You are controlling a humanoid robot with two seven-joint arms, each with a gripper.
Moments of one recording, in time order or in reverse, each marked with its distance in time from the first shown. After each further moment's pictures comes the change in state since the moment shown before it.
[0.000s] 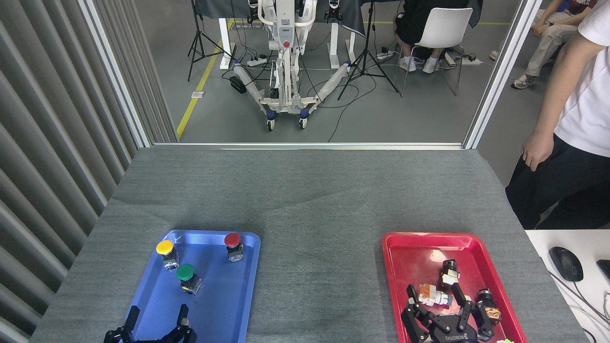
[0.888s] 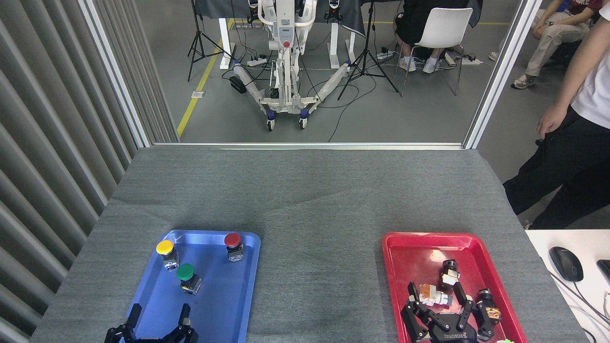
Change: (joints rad) left arm -0.002 0.006 0.000 0.001 -0.008 -0.029 0.016; right arm -0.009 0.010 0.013 0.008 0.017 0.058 -0.001
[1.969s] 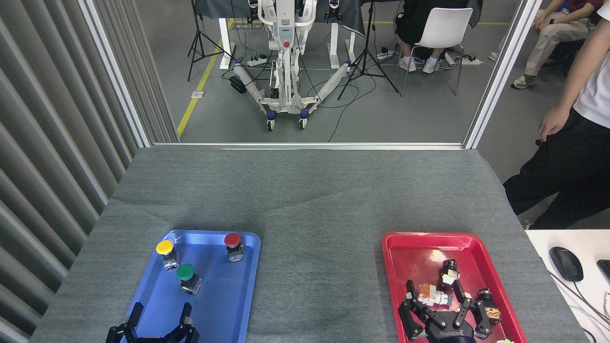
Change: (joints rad) left arm -0.009 0.000 -0.001 0.008 0.003 -0.015 -0.004; right arm -0.008 0.019 0.012 0.000 0.062 0.041 -0.005
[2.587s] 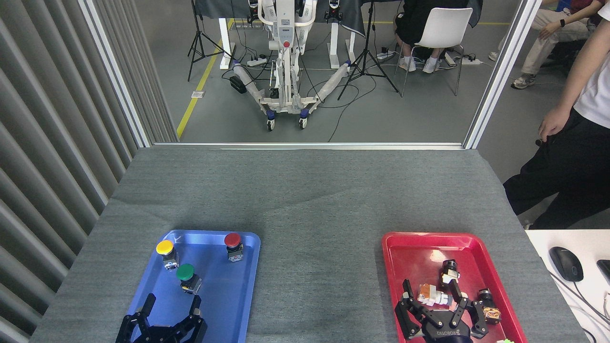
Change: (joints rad) left arm -0.104 -0.002 0.001 0.139 -0.007 -0.051 0.003; right arm -0.002 0.016 0.001 0.000 0.003 -0.006 -0.002
